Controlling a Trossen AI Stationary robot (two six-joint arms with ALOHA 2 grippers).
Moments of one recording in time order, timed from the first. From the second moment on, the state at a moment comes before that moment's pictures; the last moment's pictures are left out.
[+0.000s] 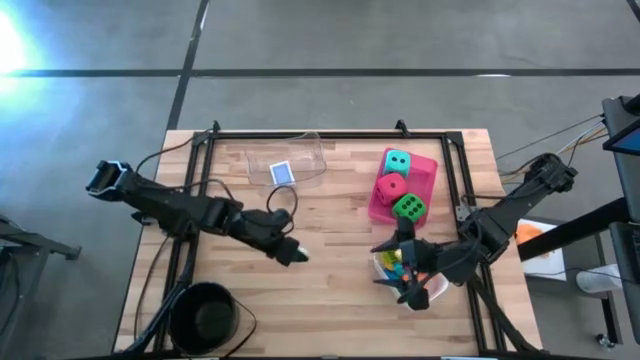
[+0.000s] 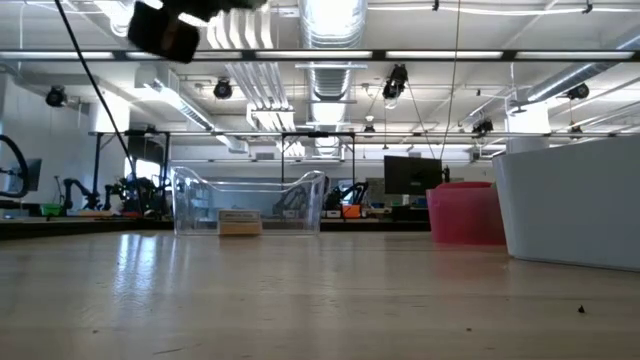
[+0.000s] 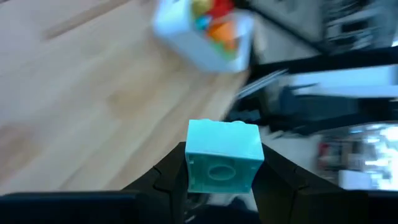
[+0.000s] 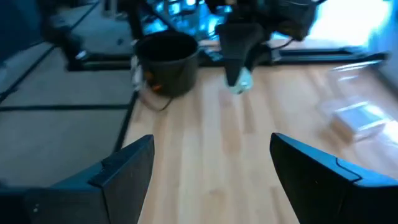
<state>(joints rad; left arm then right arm) -0.28 1.34 1.00 -0.26 0.05 -1.32 0.64 1.28 1.22 -0.45 0.52 0.39</state>
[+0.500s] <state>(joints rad) -0.23 1.35 1.00 0.20 -0.06 -1.34 0.64 1.28 1.22 -0.40 0.72 0.31</state>
